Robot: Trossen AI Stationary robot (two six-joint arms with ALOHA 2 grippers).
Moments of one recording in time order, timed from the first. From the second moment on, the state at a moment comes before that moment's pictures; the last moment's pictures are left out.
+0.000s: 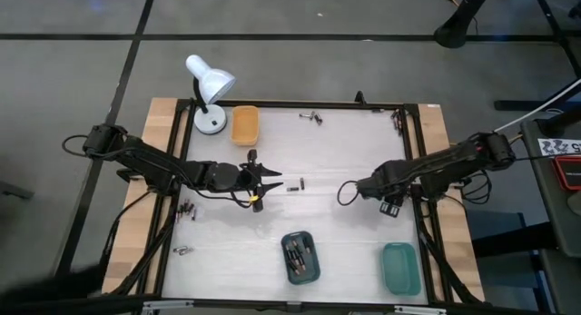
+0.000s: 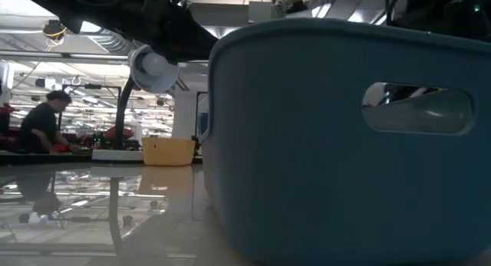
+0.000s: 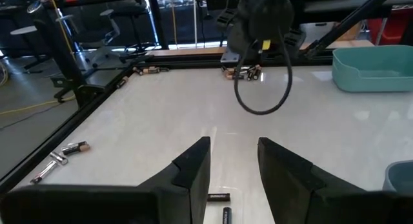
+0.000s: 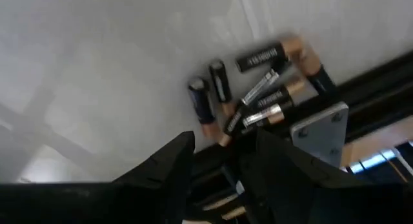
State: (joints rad) left arm -0.18 1.34 0.58 0.51 -0.40 0.02; right arm 0.15 1.38 0.77 -1.32 -0.02 0.58
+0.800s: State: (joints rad) left arm -0.18 1.34 0.58 0.50 -0.40 0.03; right arm 0.12 1.68 0.77 -1.25 -0.04 0.46
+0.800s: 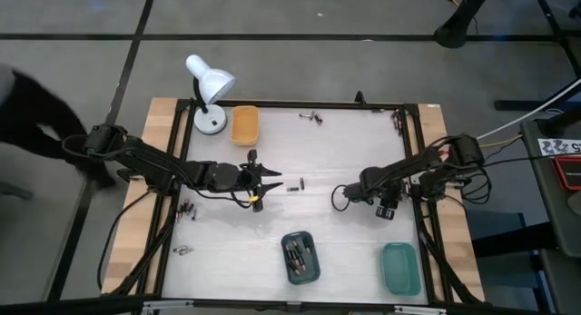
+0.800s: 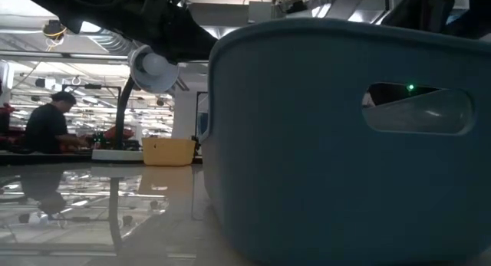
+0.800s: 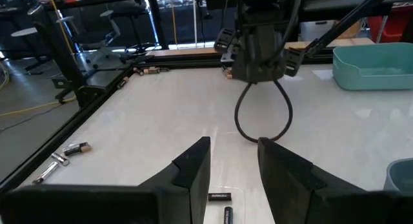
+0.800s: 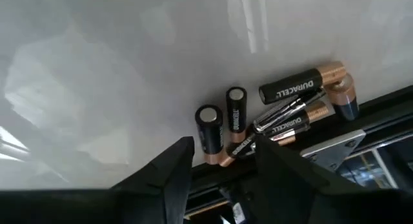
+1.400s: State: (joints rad) left arm -0.18 1.34 0.58 0.50 -0.40 0.03; right arm 0.12 1.68 0.70 -1.11 -0.09 0.44
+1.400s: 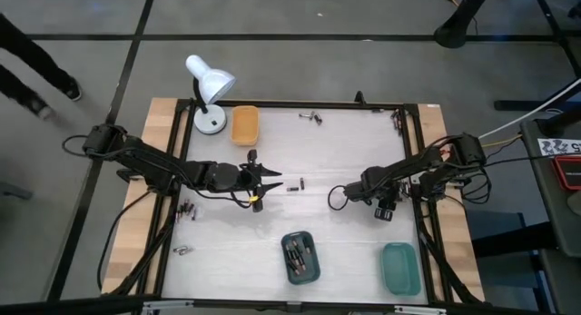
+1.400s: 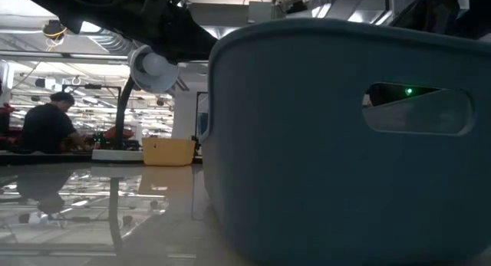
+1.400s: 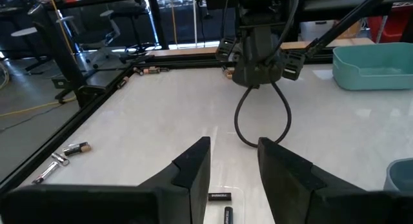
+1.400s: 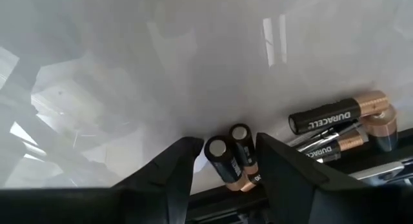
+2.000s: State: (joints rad) left arm -0.18 1.34 0.58 0.50 -0.40 0.03; right arm 0.12 1.69 0.73 -1.10 -0.11 0.44
